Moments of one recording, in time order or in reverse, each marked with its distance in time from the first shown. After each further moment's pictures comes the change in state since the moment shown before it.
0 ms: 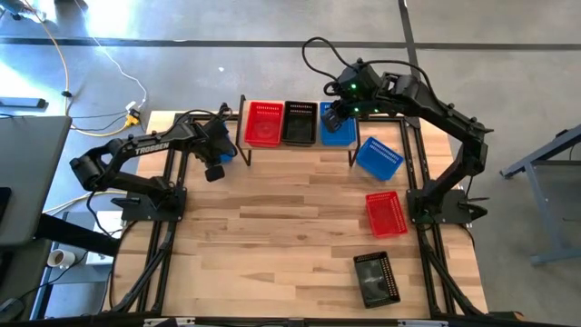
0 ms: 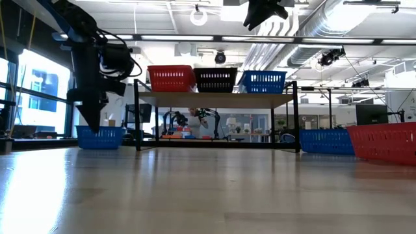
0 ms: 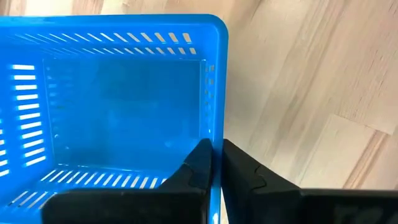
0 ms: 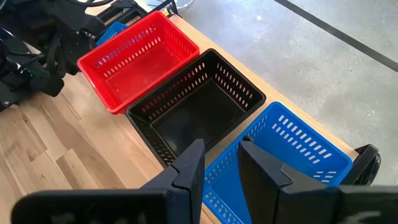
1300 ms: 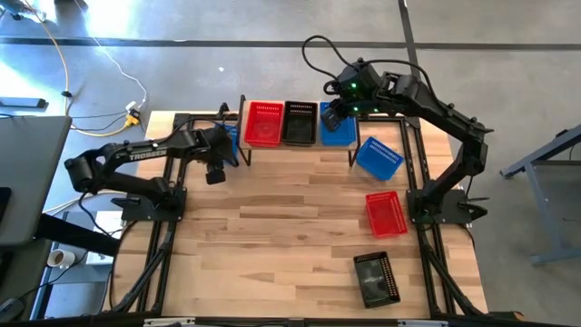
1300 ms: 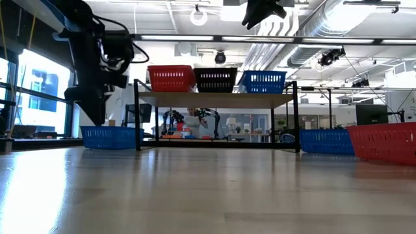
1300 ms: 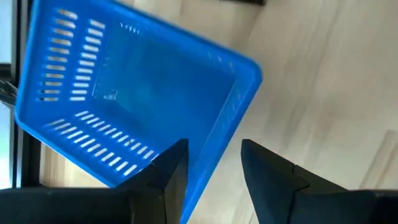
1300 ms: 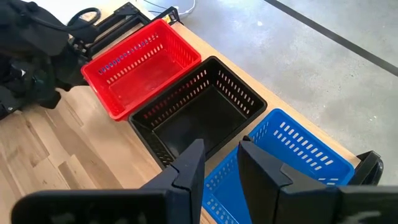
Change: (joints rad) left arm -0.167 -0.063 0.000 0.006 -0.184 -0.020; right arm 0.000 0.000 0.000 0.024 0.002 -0.003
